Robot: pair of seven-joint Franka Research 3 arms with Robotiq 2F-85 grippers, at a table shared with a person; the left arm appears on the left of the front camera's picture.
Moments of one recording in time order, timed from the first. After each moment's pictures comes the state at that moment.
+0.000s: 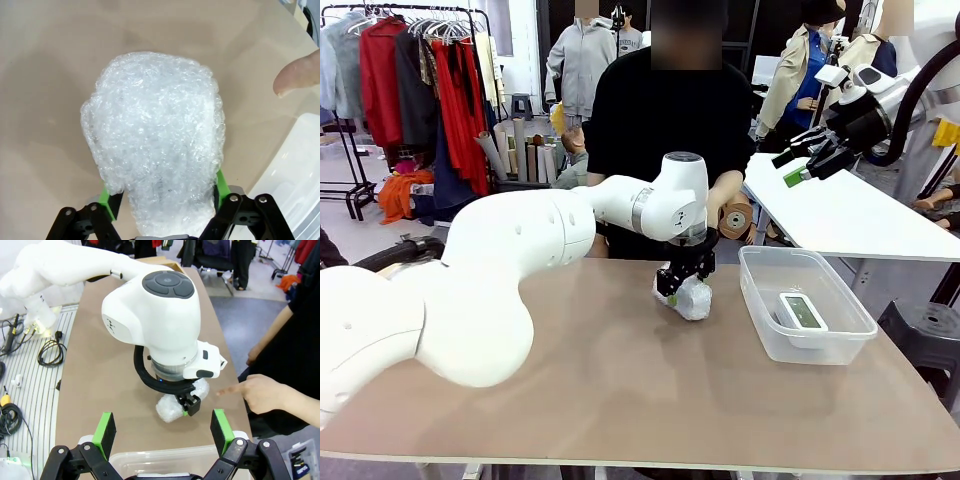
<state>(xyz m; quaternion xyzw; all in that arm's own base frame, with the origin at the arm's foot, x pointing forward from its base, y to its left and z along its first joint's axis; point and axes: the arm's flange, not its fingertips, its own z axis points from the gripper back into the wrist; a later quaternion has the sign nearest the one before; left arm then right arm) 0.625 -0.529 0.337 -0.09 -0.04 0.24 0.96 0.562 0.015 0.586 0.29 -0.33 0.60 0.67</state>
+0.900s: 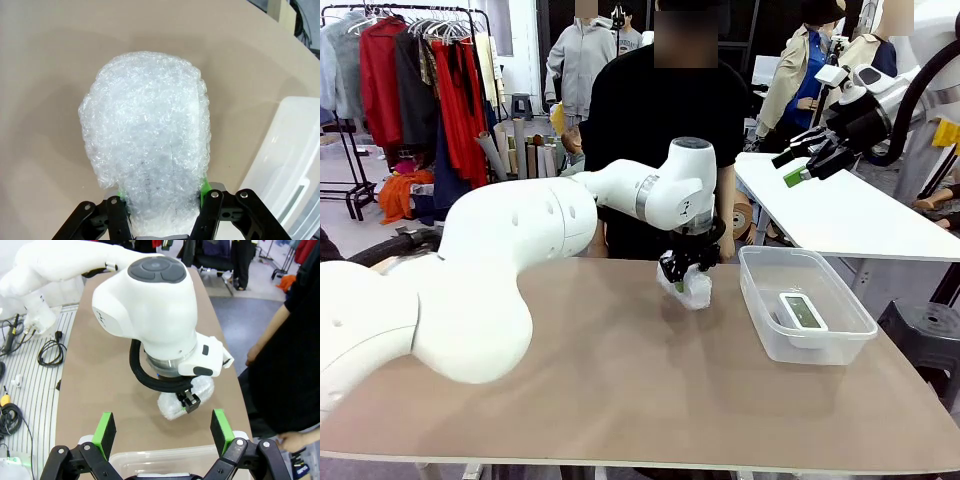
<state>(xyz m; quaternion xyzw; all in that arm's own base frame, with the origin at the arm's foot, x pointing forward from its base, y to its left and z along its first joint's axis) 0.618 -0.534 0.371 -0.09 -0.08 0.19 0.98 0.562 0.015 0.586 0.29 -0.33 0.60 0.67</state>
